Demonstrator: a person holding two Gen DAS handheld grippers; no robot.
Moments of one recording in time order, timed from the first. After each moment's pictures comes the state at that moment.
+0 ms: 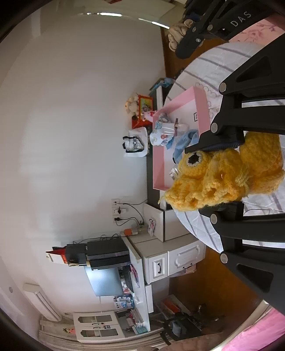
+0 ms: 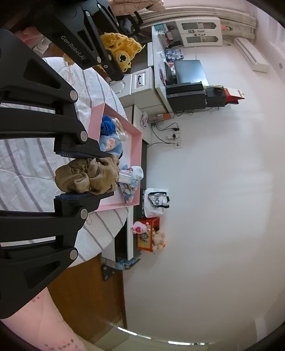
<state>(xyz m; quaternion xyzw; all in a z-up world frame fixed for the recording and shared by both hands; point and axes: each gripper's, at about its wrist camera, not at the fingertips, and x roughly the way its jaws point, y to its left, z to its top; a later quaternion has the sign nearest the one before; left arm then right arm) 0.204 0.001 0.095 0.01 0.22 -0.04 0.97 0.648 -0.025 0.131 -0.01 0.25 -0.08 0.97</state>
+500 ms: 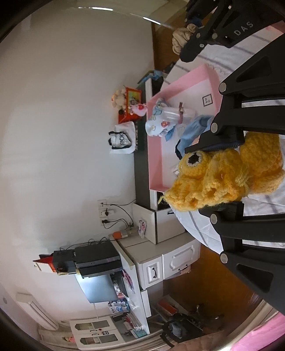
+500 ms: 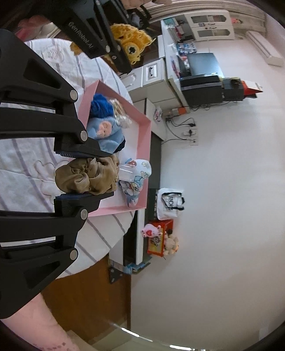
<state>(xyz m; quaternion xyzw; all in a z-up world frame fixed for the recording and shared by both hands) 0.372 -0.021 0.109 0.03 0.27 -0.04 0.96 0.747 -0.054 0.097 -0.01 0.31 -0.08 0.95</state>
